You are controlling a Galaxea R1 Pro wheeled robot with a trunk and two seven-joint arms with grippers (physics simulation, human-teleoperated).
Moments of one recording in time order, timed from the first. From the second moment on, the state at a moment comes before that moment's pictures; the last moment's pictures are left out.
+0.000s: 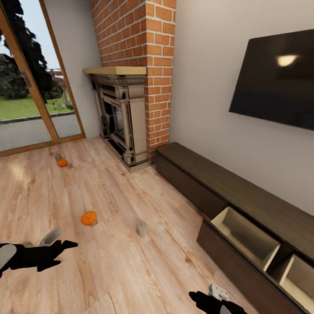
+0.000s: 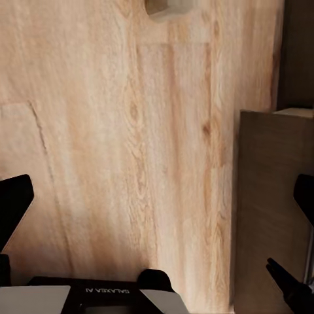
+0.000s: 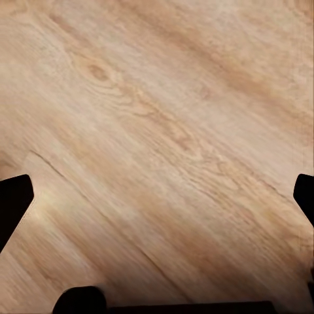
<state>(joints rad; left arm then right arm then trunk) -0.42 0.60 -0.11 -0.98 1.32 0.99 0.04 -0.48 -0.02 0.17 -0.19 -0.59 0.13 0.20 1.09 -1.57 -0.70</state>
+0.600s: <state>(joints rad) -0.42 0.60 -0.08 -0.96 1.31 0.99 0.04 -0.48 -0.02 0.18 -0.19 -0.59 0.07 0.20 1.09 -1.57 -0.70</state>
